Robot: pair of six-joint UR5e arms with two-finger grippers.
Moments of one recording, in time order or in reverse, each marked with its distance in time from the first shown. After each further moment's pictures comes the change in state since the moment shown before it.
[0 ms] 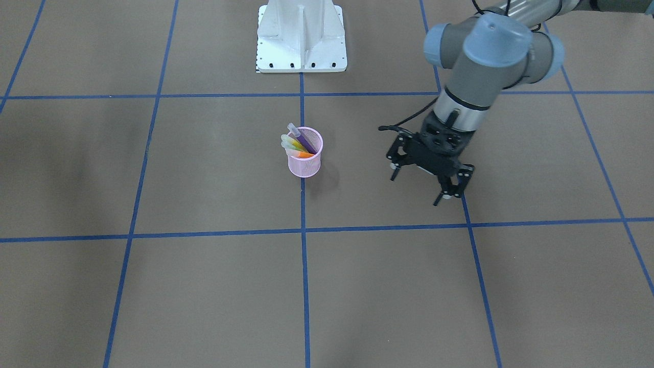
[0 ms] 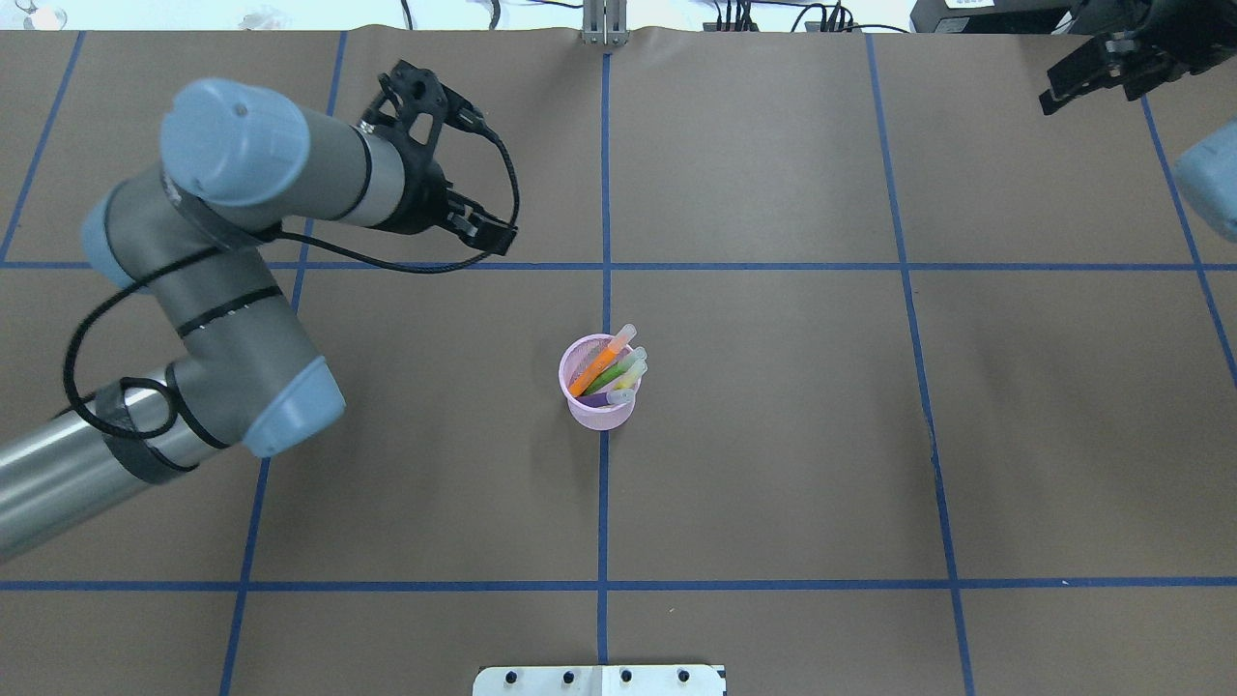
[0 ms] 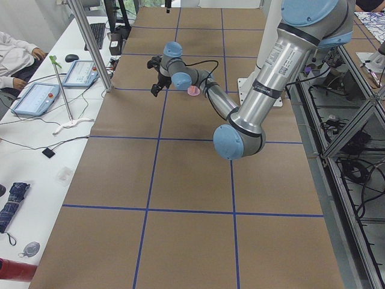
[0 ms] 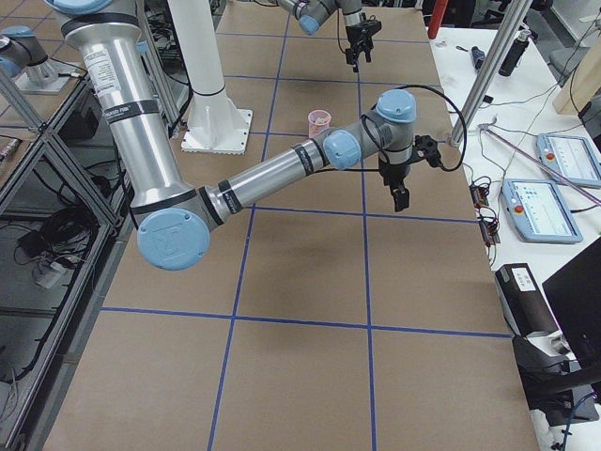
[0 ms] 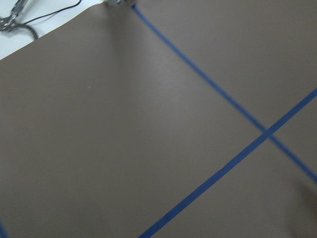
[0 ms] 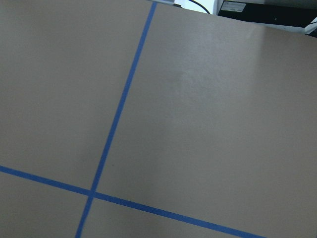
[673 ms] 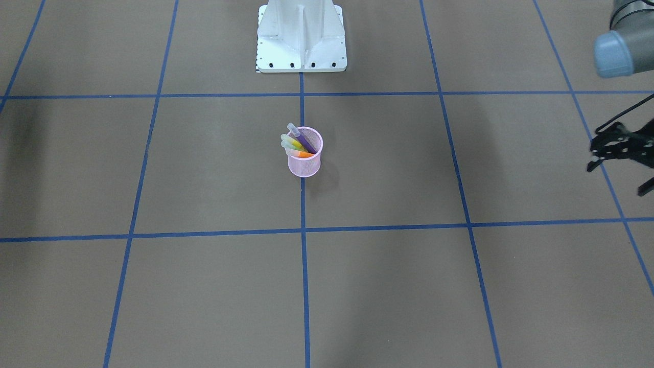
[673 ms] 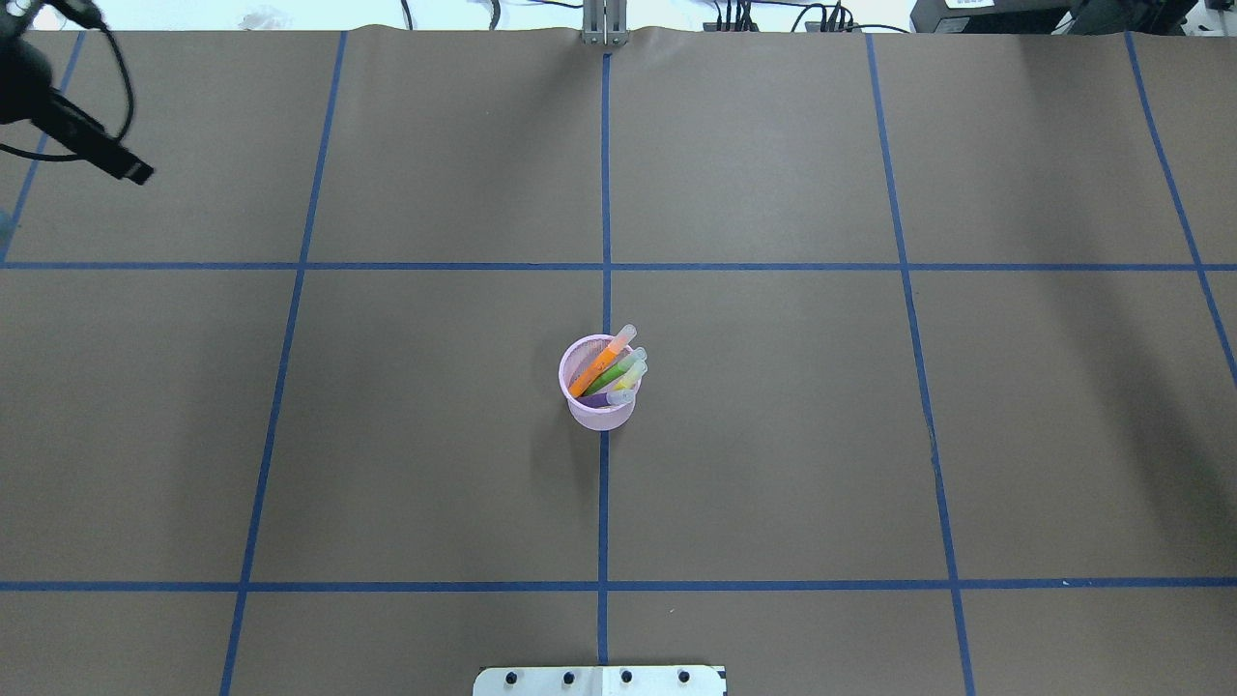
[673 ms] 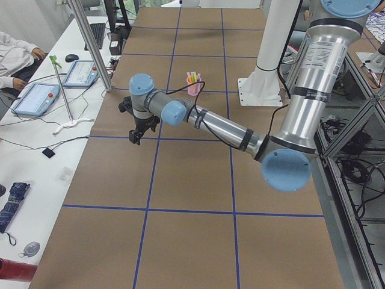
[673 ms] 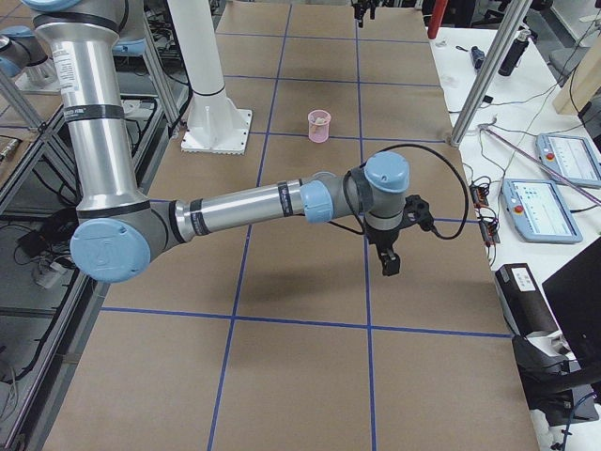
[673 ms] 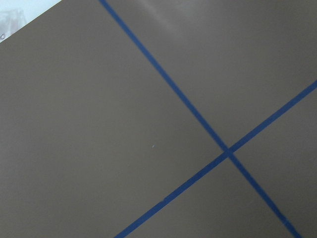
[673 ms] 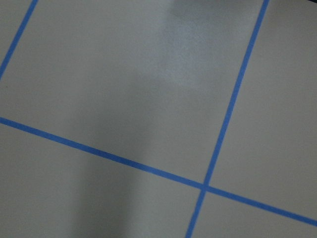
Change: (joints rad) left arm -0.471 0.311 0.011 0.142 -0.311 0.485; right arm 0.212 -0.236 -0.077 0.007 0.022 -0.414
